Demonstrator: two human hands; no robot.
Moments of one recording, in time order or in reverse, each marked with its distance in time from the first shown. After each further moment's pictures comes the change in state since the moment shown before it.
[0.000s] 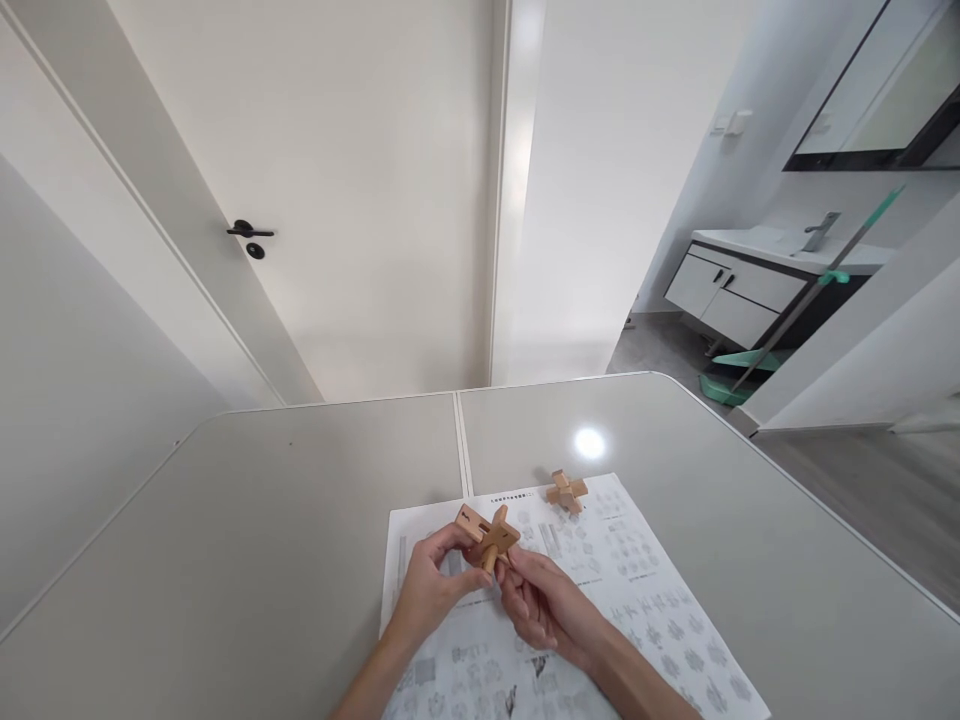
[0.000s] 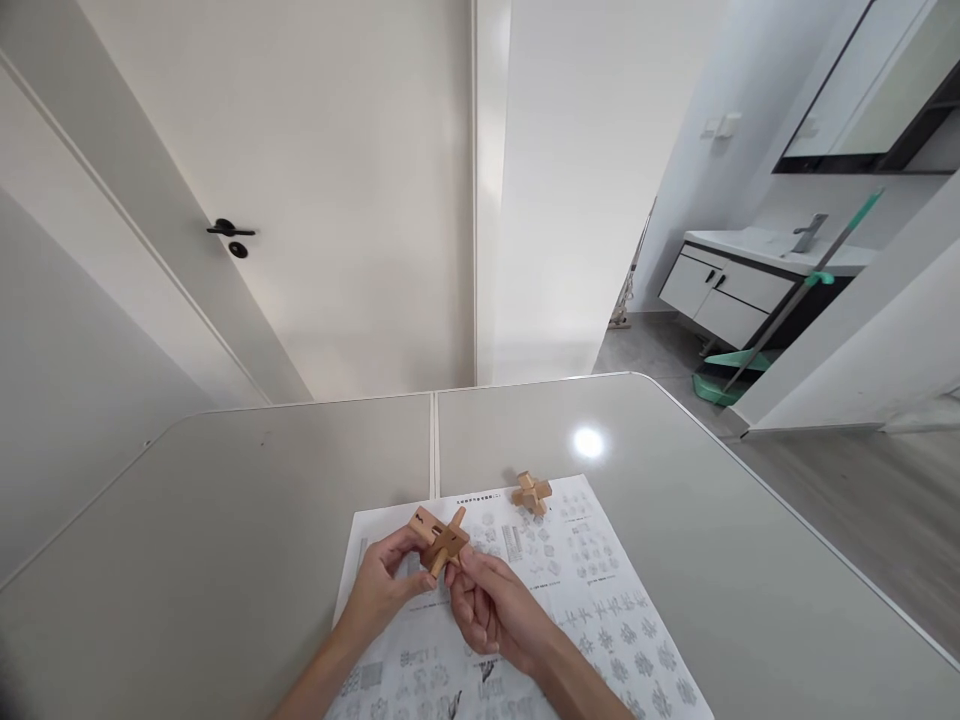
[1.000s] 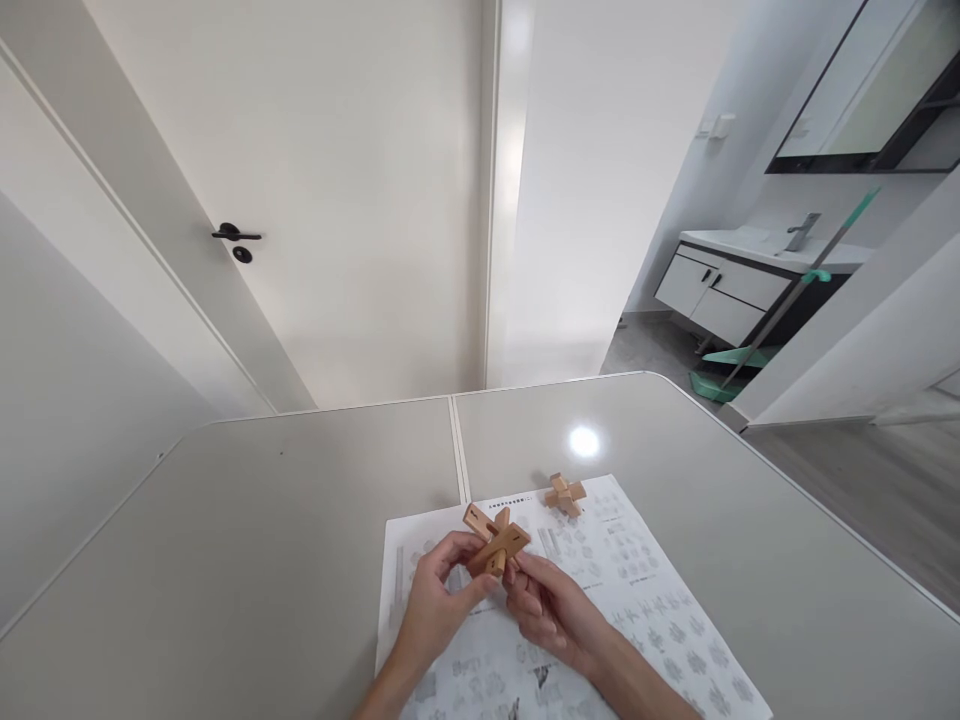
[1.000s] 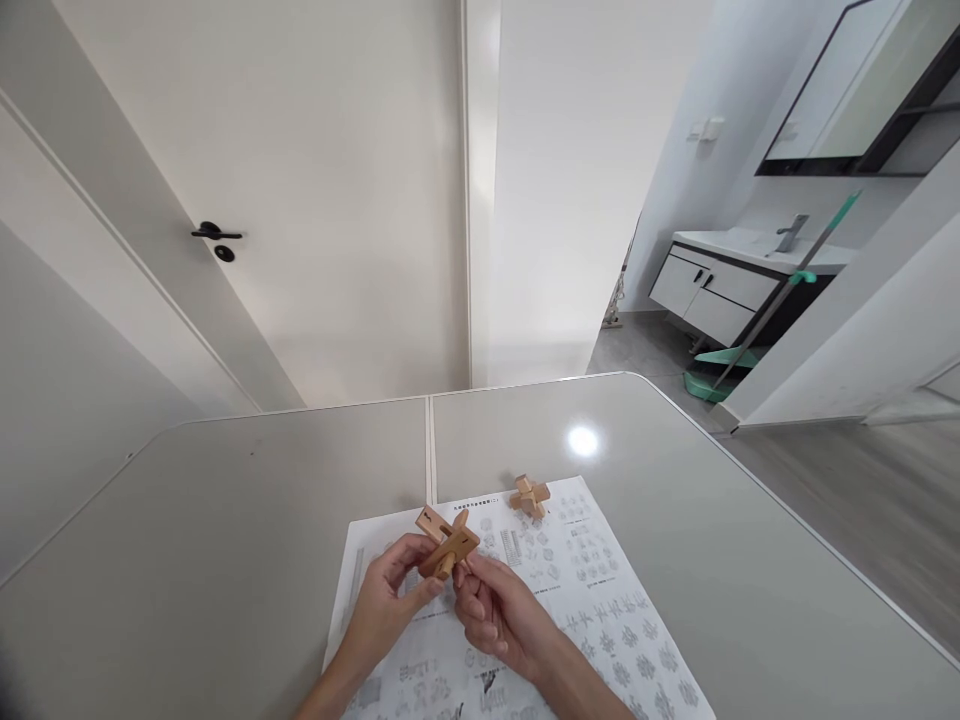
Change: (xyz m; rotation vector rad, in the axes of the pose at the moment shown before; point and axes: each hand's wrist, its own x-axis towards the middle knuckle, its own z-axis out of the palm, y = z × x) left_hand -0.004 0.004 0.009 -0.014 0.020 -0.024; right_hand 0.002 -0.003 -0.001 0.124 0.049 0.029
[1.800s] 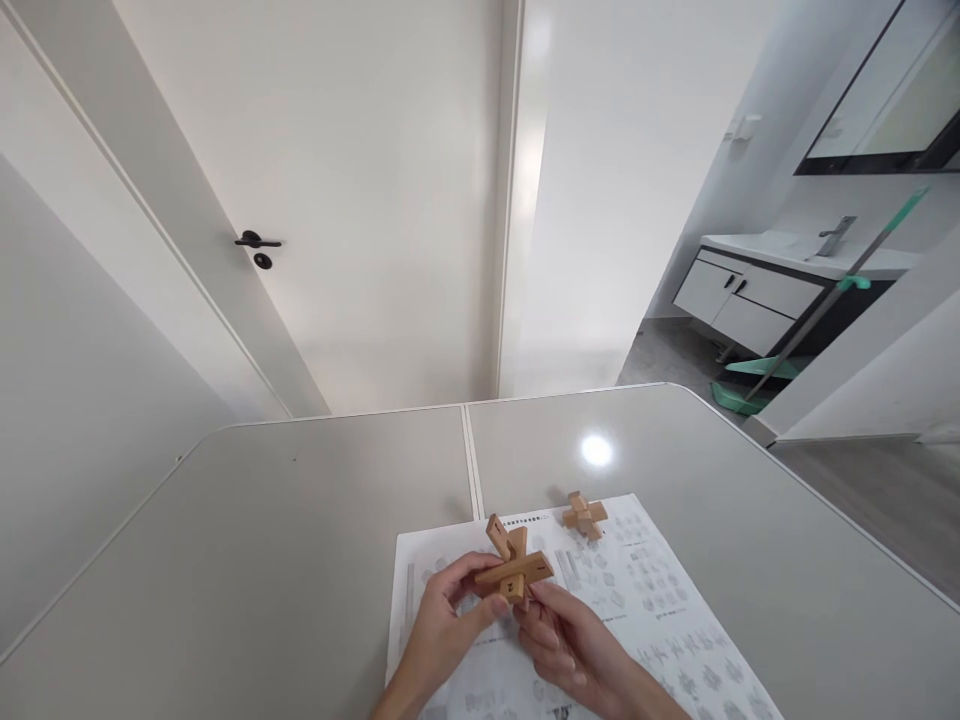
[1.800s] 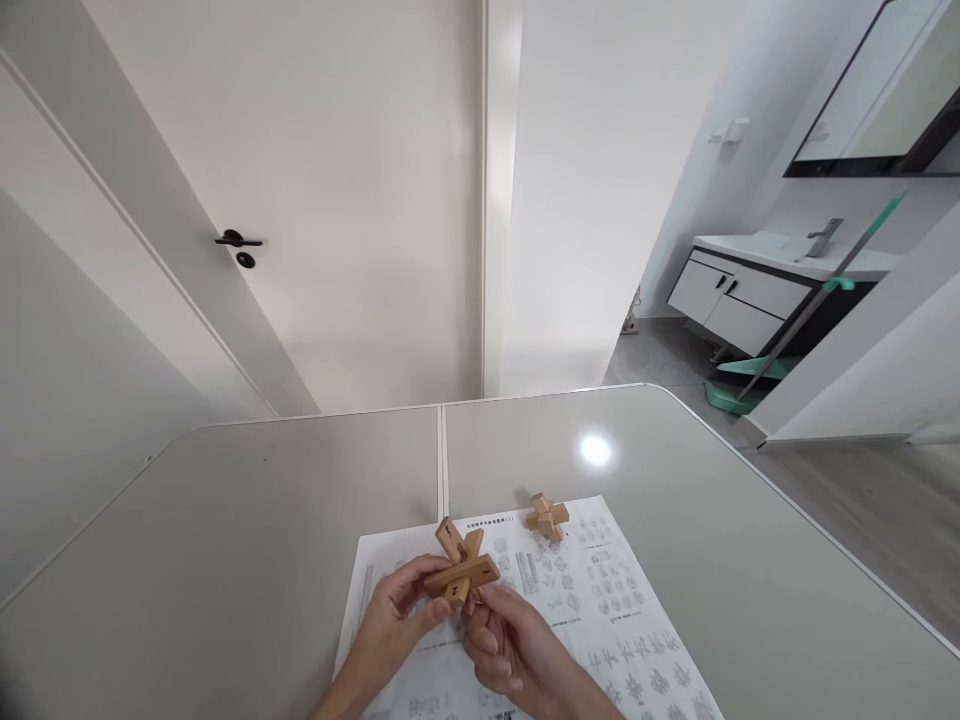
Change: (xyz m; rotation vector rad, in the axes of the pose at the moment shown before) left_hand 0.000 -0.015 -0.010 -0.133 -0.075 -0.073; right_hand 0.006 0.010 -0.012 0.125 -0.064 0.096
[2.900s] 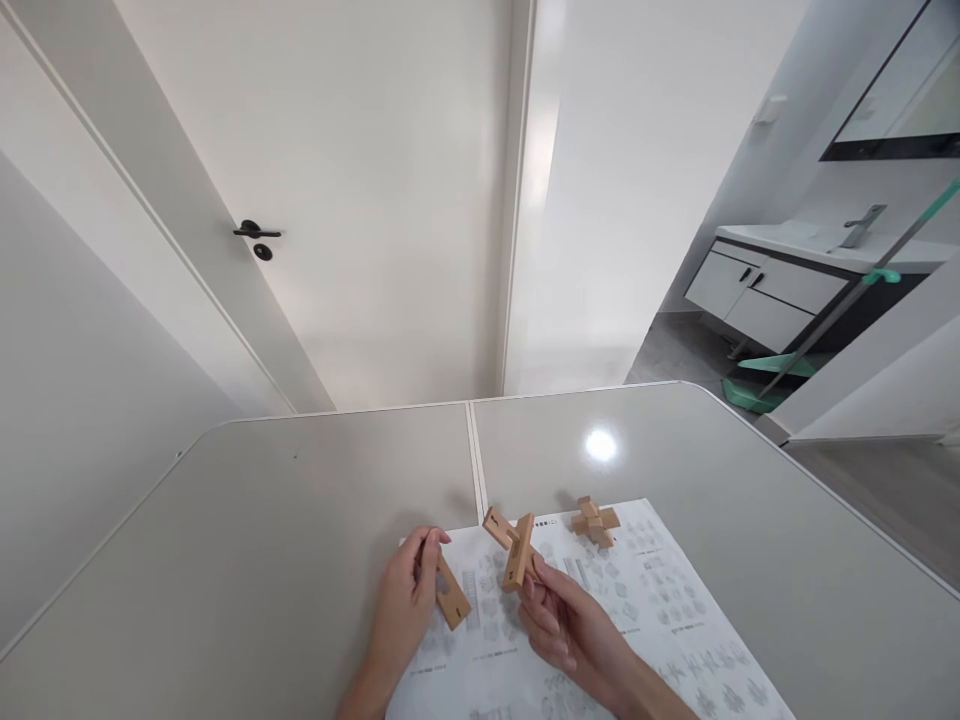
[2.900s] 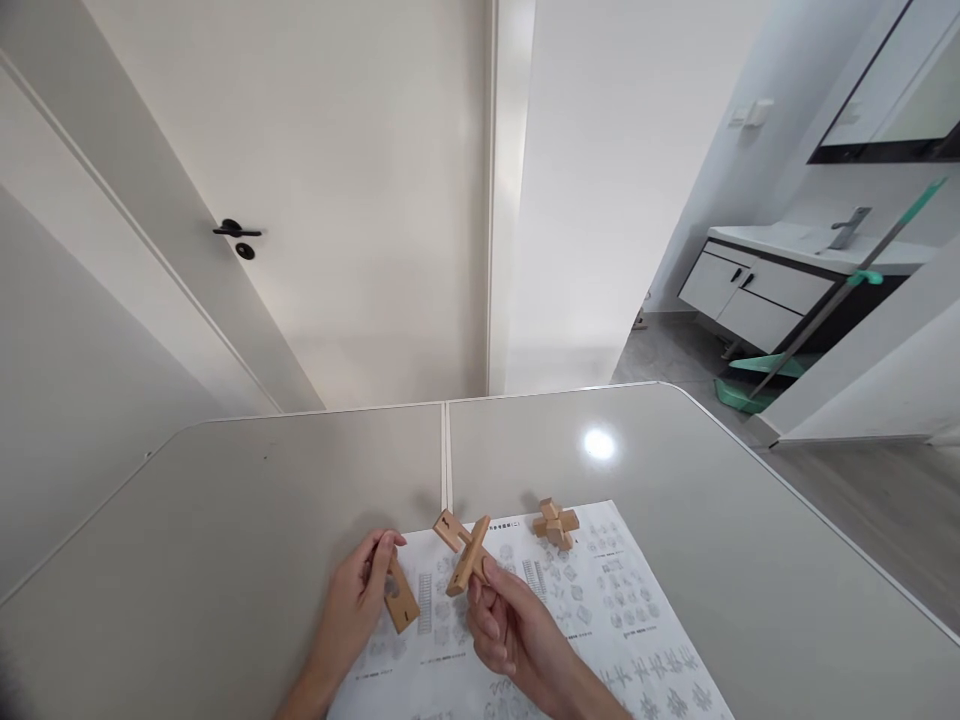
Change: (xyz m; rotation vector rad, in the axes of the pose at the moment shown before) left_hand 0.011 0.005 -0.042 0.576 0.401 0.049; right_hand 0.016 -0.011 0.006 -0.031 -0.005 -0.141
